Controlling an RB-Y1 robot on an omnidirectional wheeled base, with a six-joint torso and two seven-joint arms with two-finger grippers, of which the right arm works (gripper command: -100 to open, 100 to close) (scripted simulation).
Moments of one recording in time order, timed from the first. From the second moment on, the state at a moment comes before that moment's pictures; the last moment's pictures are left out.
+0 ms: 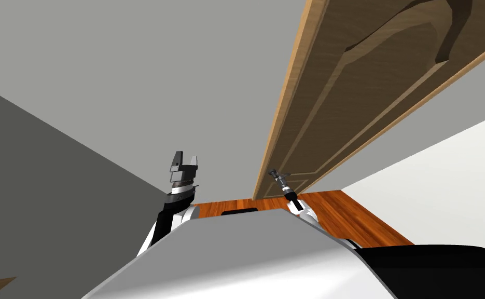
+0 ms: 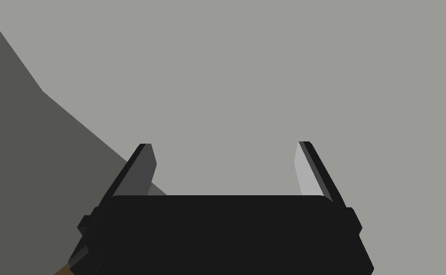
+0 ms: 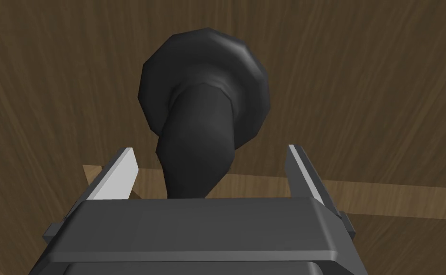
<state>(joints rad) 0.03 -0.40 -0.14 -0.80 0.20 -0.83 -0.44</state>
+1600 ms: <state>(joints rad) 0.11 -0.47 -0.14 -0.75 0.22 -0.96 -0.51</state>
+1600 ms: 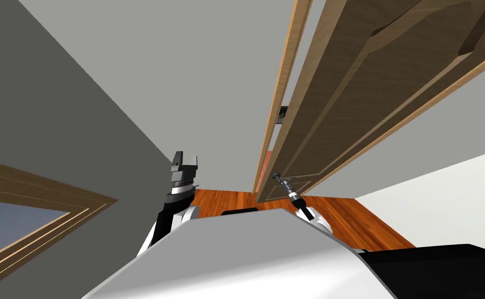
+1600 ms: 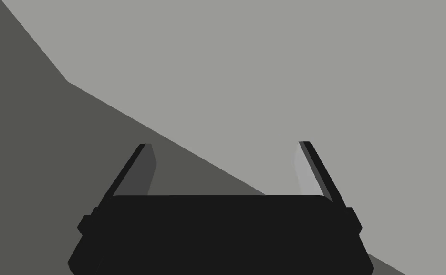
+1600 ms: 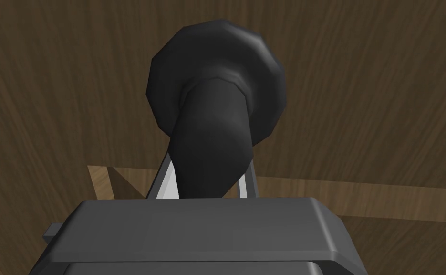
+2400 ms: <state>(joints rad) 0.15 -0.50 -0.14 -0.72 0.24 -1.06 -0.55</state>
